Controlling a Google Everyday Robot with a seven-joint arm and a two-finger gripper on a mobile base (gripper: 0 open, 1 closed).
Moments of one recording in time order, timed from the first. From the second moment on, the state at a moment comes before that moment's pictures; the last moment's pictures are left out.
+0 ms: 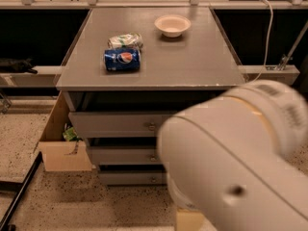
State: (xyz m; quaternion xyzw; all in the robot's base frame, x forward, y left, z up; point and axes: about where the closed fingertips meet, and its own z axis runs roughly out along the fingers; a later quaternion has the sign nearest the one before) arm 0.308 -0.061 0.820 -0.69 0.71 -0.07 0.11
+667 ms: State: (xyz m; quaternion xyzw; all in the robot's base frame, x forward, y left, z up) arm 0.355 -0.023 0.749 -0.69 0.72 -0.02 0.06
